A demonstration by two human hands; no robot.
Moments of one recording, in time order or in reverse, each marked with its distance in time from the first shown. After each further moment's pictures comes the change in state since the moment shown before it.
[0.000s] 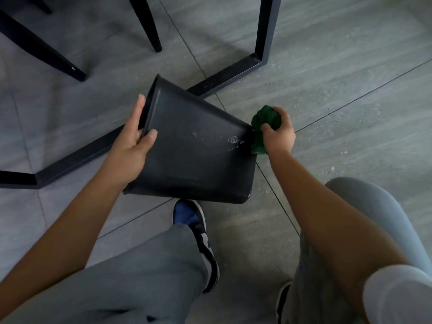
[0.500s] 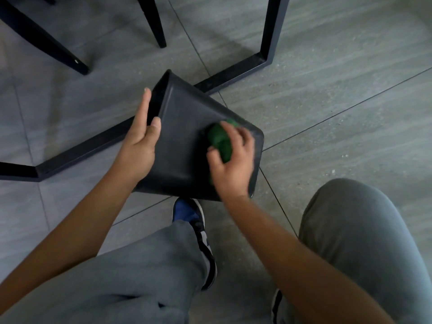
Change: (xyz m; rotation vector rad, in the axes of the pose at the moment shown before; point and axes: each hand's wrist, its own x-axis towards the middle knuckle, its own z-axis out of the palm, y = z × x) left_hand 0.002 0.006 0.017 0.098 0.108 0.069; right_hand -0.139 -0.028 0.041 0.107 -0.071 -0.406
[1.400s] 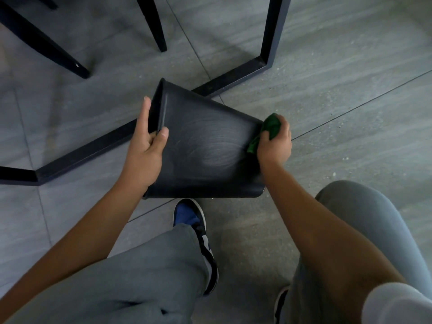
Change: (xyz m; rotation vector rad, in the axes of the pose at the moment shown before) left_hand 0.003 -0.014 0.011 -0.124 0.058 -0.026; right_hand 0.093 0.066 -0.036 -0.150 0.192 0.348
